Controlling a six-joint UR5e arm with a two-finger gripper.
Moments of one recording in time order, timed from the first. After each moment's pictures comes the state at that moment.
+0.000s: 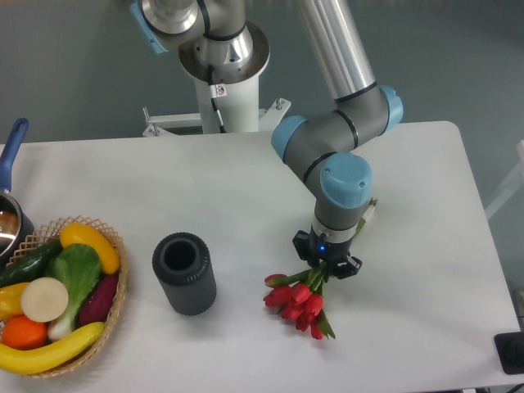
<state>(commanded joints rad) 2.57 -2.06 -1.71 -0.77 1.47 1.12</state>
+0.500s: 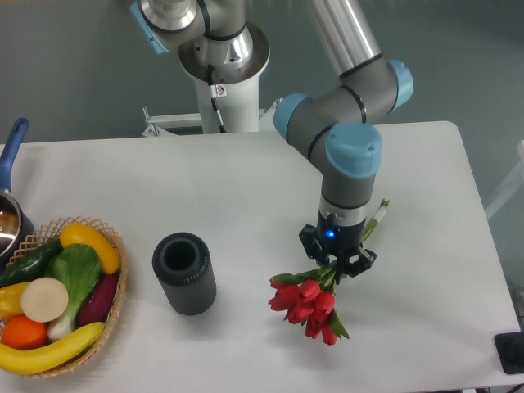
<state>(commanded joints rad) 2.58 -1.94 -1.64 -0.77 1.28 1.05</state>
